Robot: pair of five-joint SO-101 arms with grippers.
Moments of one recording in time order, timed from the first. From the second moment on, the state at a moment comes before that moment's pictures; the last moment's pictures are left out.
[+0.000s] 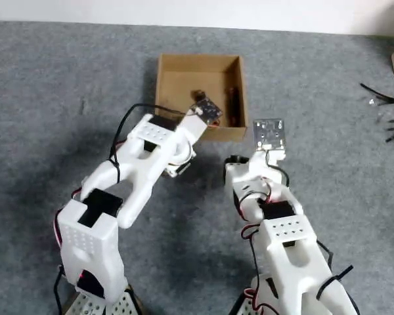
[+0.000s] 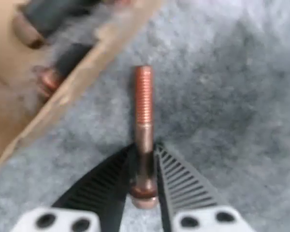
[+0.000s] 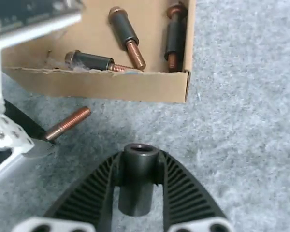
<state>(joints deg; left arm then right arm) 13.6 21.8 10.2 59.6 -18.2 -17.8 -41.6 69.9 19.0 -5.1</state>
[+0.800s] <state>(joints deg) 4.2 9.5 16.1 87.4 -75.9 -17.5 -41.6 72.1 13.7 -5.0</state>
